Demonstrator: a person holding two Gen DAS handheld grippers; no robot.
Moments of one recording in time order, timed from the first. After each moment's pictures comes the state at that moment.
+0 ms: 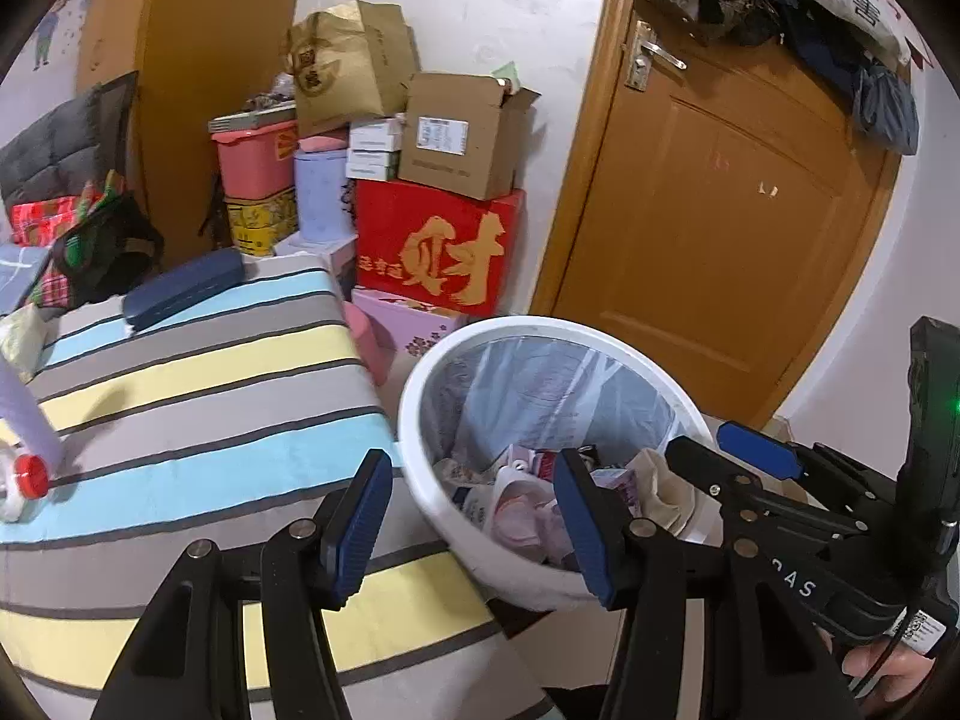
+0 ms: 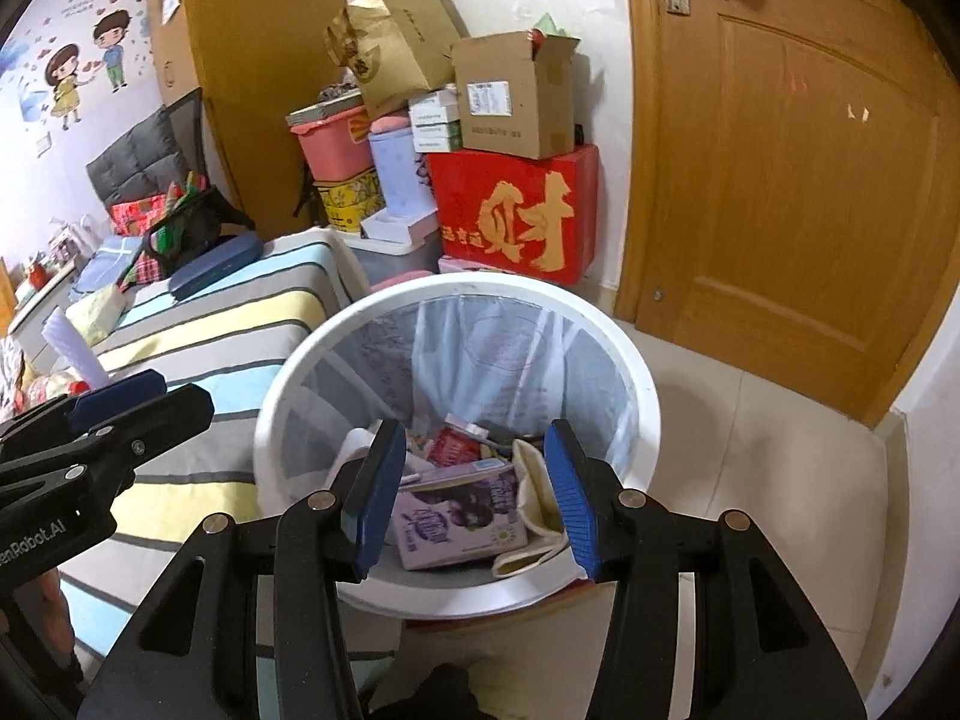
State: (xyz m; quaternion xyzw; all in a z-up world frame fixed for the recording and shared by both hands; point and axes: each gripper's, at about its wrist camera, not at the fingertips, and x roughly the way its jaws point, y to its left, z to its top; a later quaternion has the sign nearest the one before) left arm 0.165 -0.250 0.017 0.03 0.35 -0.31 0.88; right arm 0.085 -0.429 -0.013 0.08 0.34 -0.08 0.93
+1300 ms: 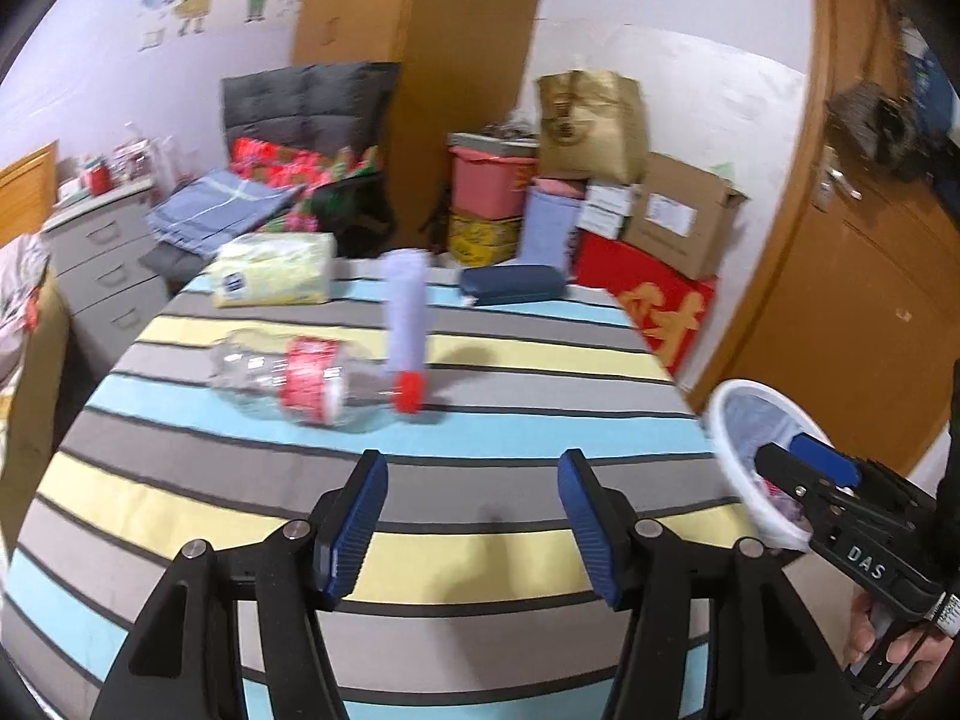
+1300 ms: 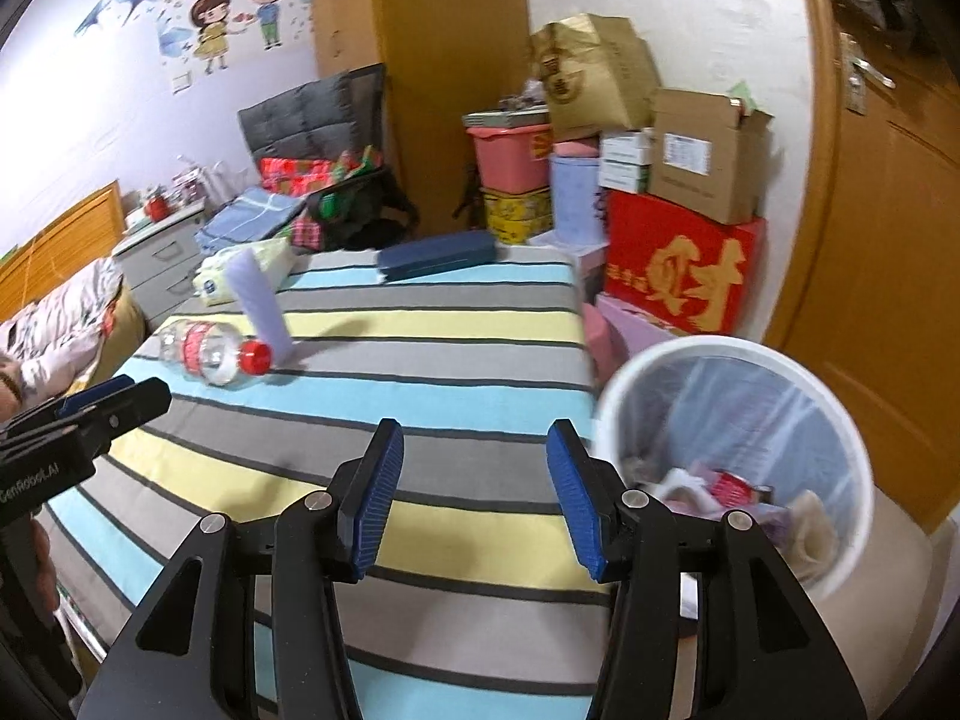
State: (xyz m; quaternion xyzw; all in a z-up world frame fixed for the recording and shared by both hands) left arm 0.152 -0.005 0.031 -0.05 0.33 -0.11 0.94; right arm 0.107 -0.285 -0.001 0.01 0.31 0.06 0.95
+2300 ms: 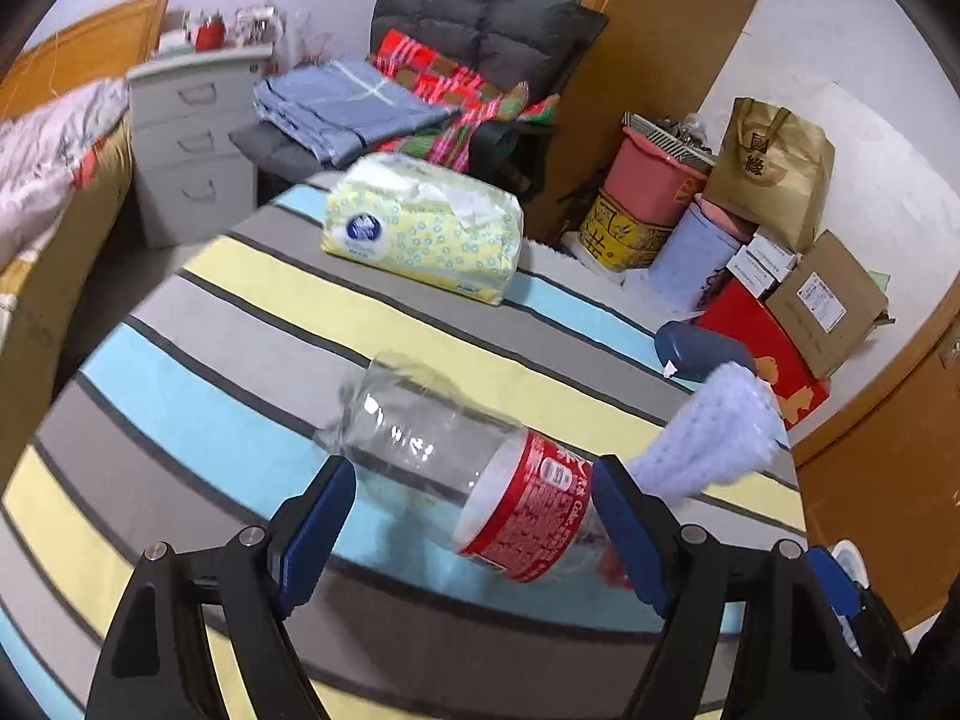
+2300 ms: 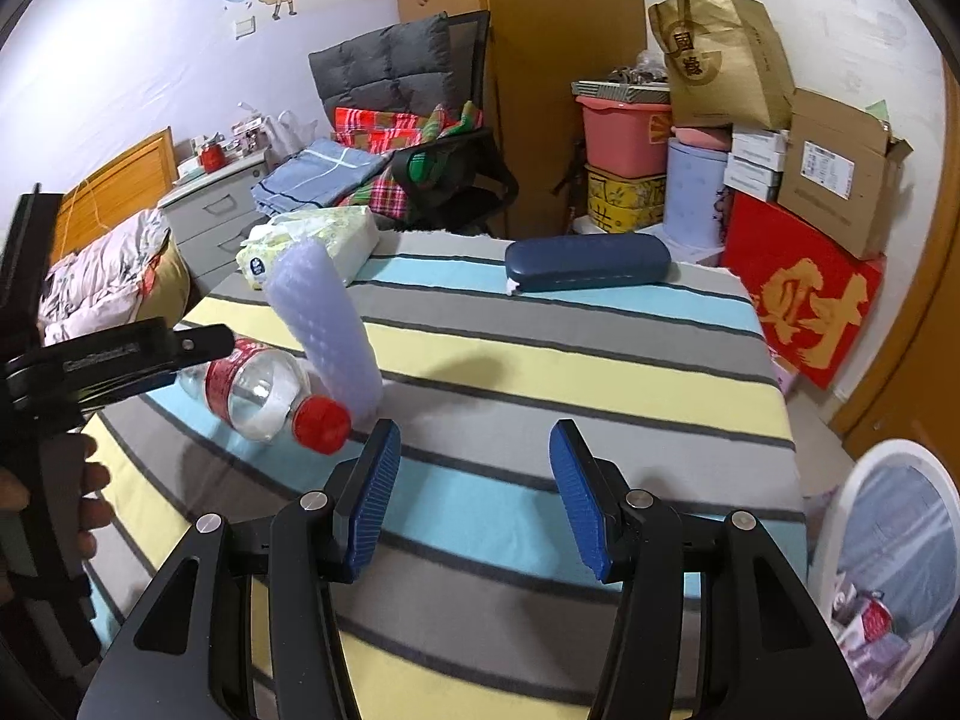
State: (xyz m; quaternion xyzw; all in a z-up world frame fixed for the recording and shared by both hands) left arm 0.303 0.090 -0.016 -0.19 0.41 0.00 0.89; right arm 0.190 -0.218 -0.013 -0.02 0.34 0.15 0.93
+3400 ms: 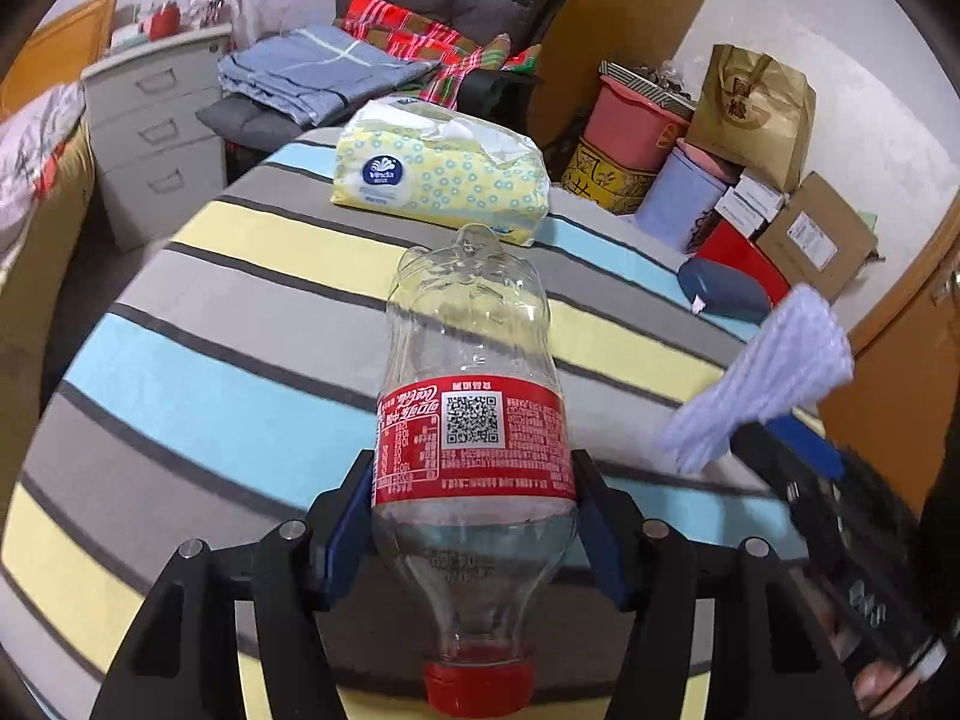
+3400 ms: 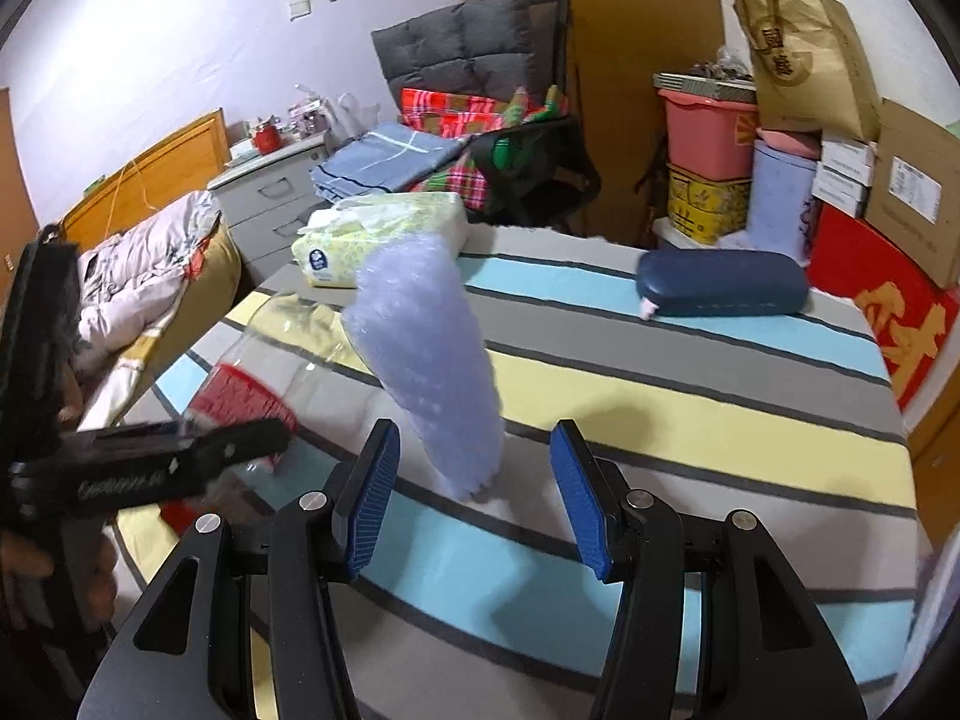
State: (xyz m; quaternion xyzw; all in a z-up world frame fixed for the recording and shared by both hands) left arm 0.299 0.122 -0.046 -0.14 0.45 -0.05 0.88; right arm 0.226 -0.164 -0.028 -0.02 0.35 0.22 0.91
